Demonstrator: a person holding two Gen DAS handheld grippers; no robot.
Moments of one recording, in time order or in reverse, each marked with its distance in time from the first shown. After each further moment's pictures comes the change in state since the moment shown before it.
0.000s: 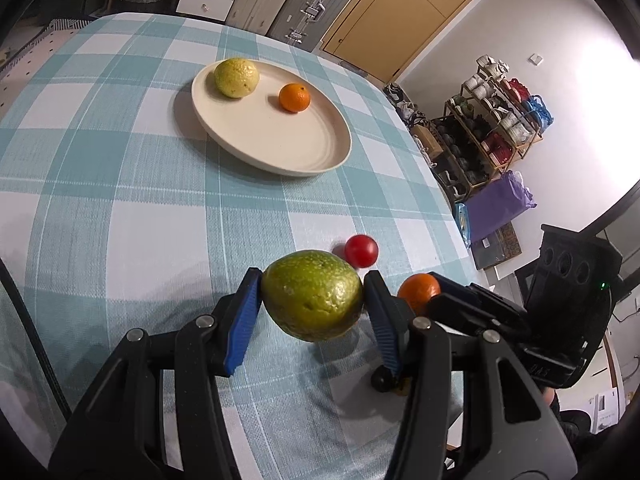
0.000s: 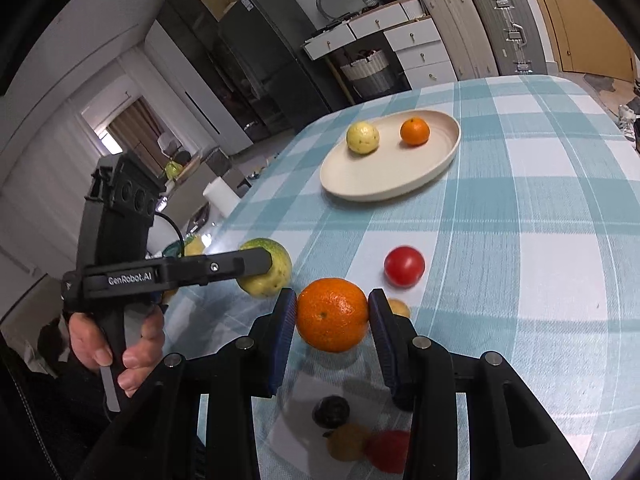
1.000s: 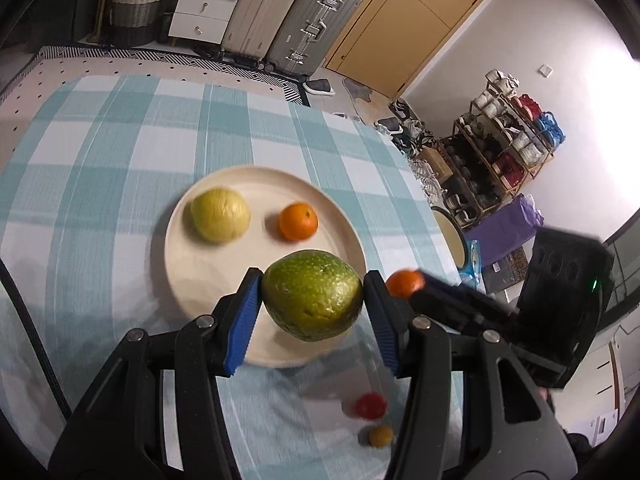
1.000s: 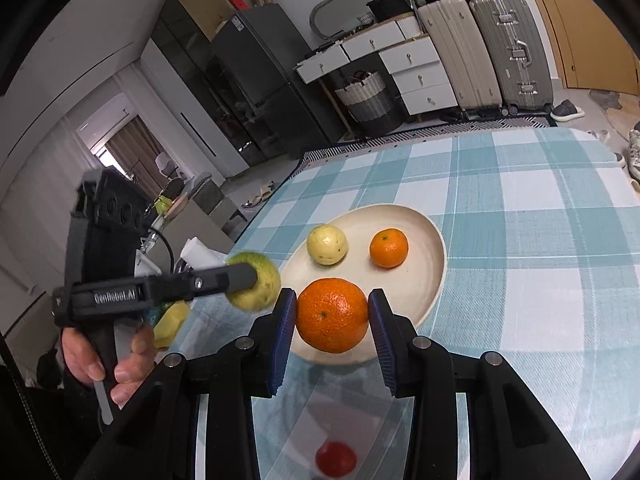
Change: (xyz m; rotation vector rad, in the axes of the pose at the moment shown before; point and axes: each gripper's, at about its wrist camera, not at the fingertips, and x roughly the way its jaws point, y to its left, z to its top) left arm 0.047 -0.002 0.172 0.011 -0.040 0.027; right arm 0.047 -0.055 0.140 -0.001 -0.046 0.007
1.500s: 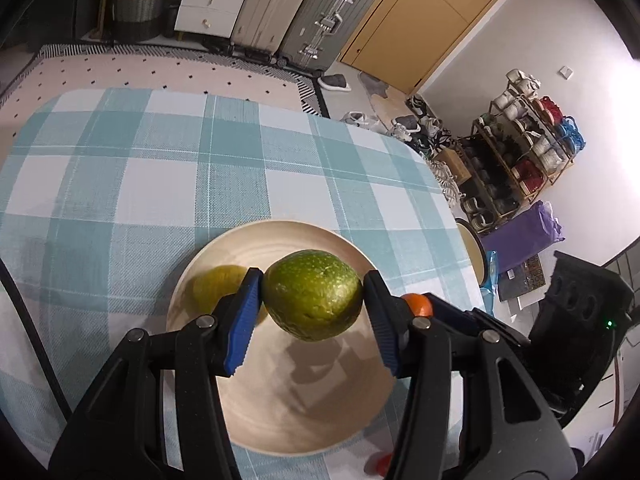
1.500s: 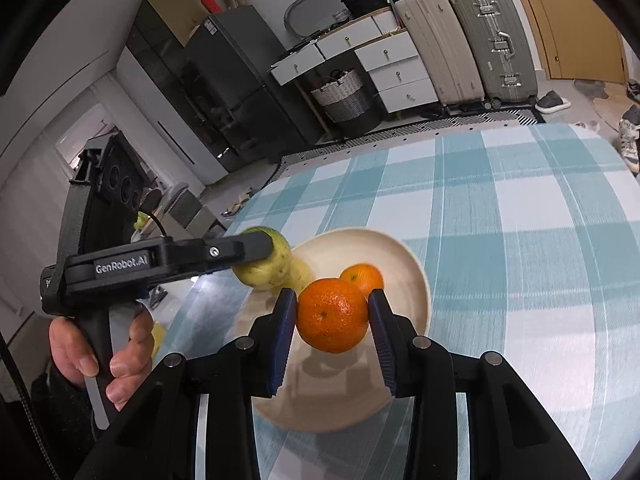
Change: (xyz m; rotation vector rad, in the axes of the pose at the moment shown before) left arm 0.065 0.023 0.070 -0.020 0.044 0.056; right arm 0.044 -0.025 0.035 0.051 -0.008 -0.074
